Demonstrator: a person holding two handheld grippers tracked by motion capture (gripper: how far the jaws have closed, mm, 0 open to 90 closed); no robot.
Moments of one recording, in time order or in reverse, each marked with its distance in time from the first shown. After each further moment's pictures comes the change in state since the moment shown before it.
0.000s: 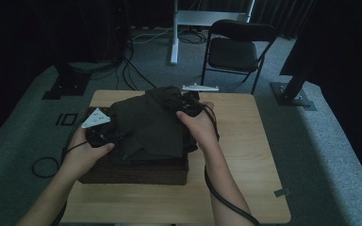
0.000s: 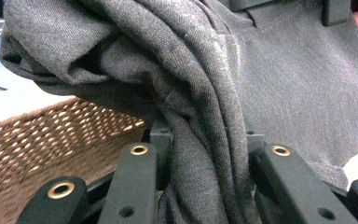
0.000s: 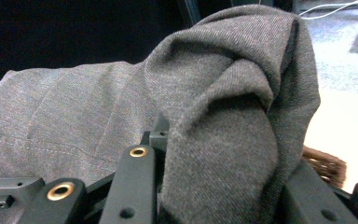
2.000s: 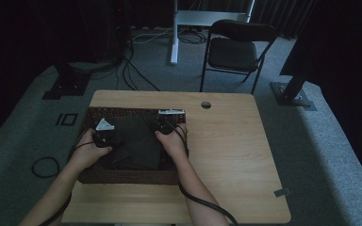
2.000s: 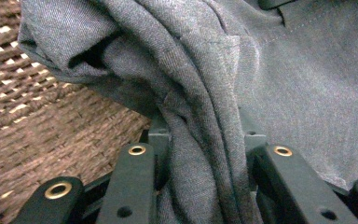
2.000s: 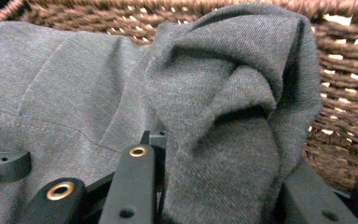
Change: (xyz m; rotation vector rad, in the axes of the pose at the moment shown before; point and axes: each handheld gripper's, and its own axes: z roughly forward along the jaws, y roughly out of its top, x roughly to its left) left arm 0.078 -0.076 0.075 0.276 0.084 0.033; right arm -0.020 -0.094 0.128 0.150 -0.137 0.057
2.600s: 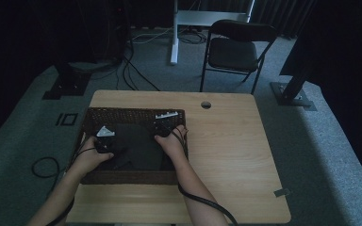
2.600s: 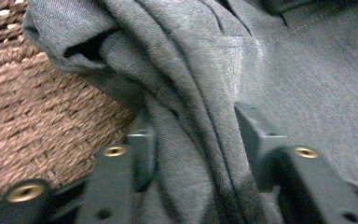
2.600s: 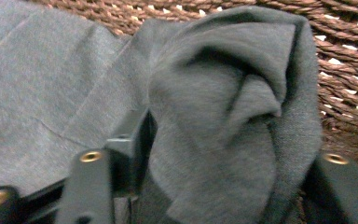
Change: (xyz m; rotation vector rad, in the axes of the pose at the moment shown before) left arm 0.005 -0.027 0.024 0.022 -0.030 -0.085; right arm -0.008 -0.012 0.024 0.137 -0.127 -0.111
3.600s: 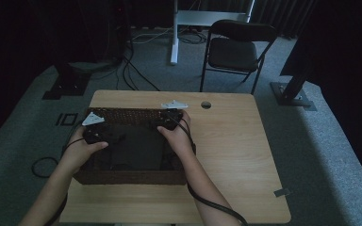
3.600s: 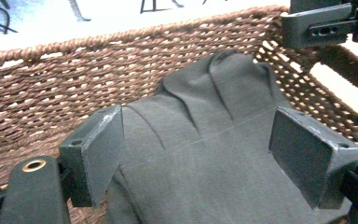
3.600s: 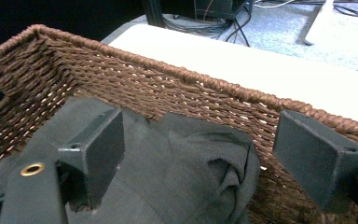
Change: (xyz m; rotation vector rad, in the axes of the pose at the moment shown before) left arm -0.018 0.044 -0.066 -0.193 0.029 -0.049; right arm 0.003 0.030 -0.071 -0.238 0.022 -0.037
